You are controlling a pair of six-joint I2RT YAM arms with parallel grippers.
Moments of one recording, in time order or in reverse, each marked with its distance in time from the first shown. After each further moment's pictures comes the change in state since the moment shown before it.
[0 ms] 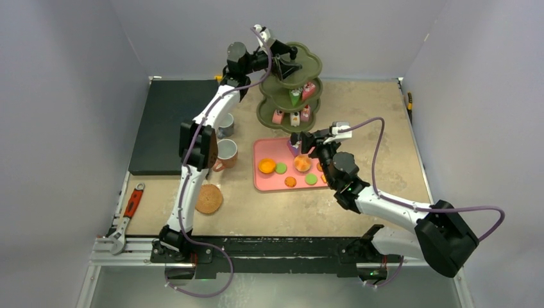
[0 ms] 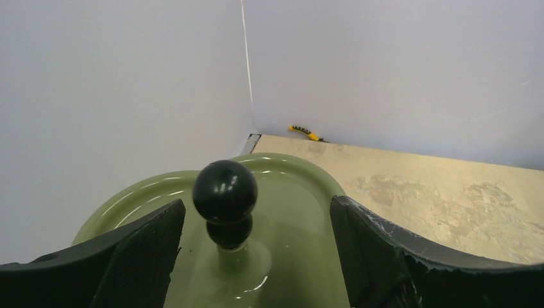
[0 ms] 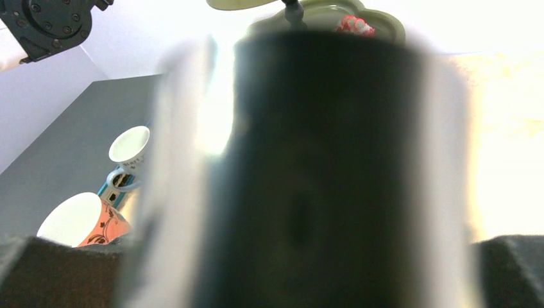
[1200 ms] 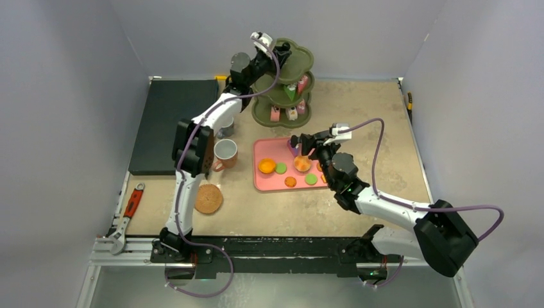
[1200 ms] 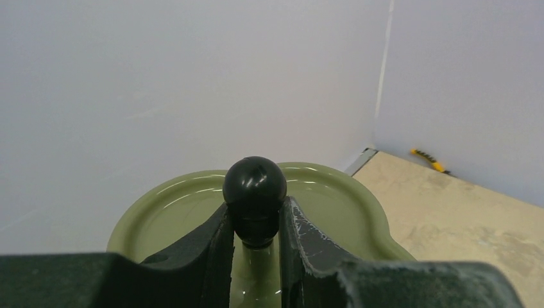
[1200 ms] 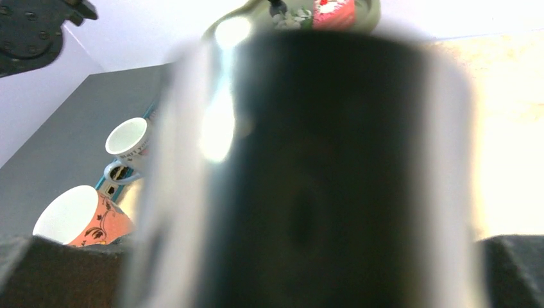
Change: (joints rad) left arm -0.044 -0.138 -0.298 0.152 -0.444 0.161; right arm -0.001 -0.002 -0.012 -0.021 0.000 0.033
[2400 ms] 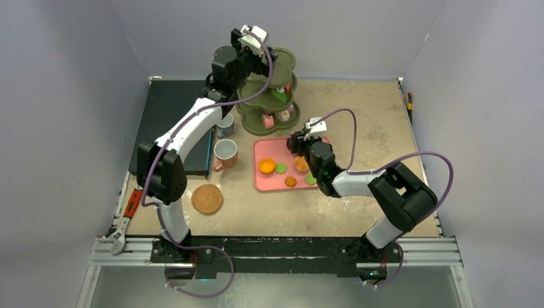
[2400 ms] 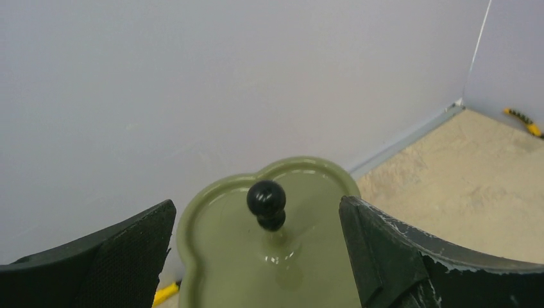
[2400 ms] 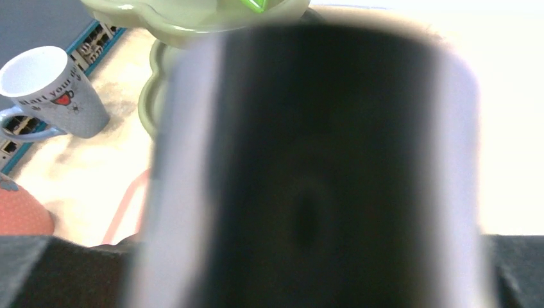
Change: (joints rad) left arm -0.043 -0.519 -0.407 -0.288 -0.380 0.261; right arm -0.036 0.411 0.130 0.143 -0.063 -0.135
